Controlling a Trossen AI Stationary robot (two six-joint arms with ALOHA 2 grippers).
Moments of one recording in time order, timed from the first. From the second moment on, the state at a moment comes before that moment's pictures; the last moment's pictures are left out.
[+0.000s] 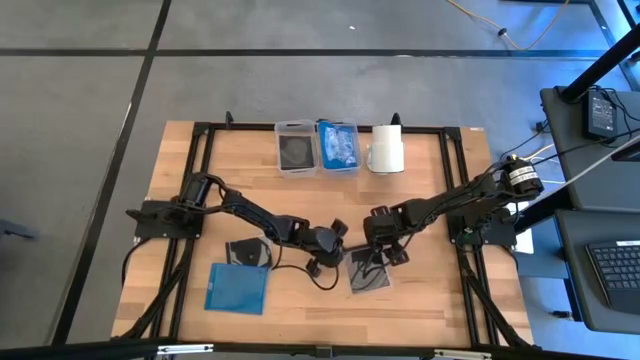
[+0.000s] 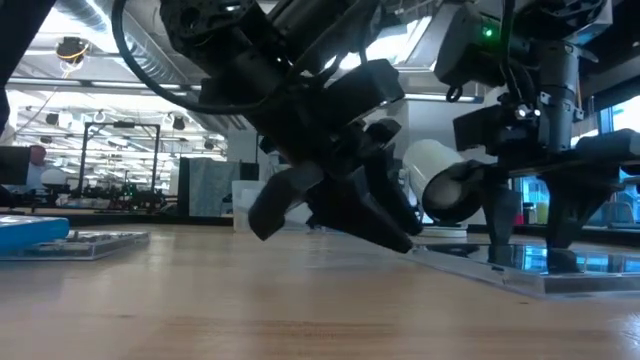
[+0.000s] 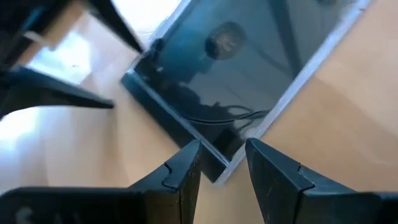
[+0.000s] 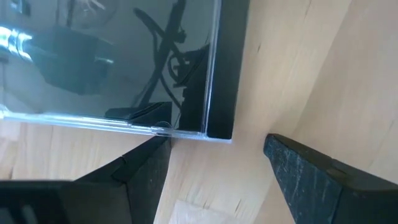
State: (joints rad) left arm -0.19 2.09 1.18 0.19 -0.09 0.57; right arm 0.19 1.62 0.77 -0.47 -0.04 -0.12
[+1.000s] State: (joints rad) left arm -0.19 2.08 1.18 -0.06 -0.13 0.09; right arm 0.15 1.31 0.78 -0.68 0.07 0.23
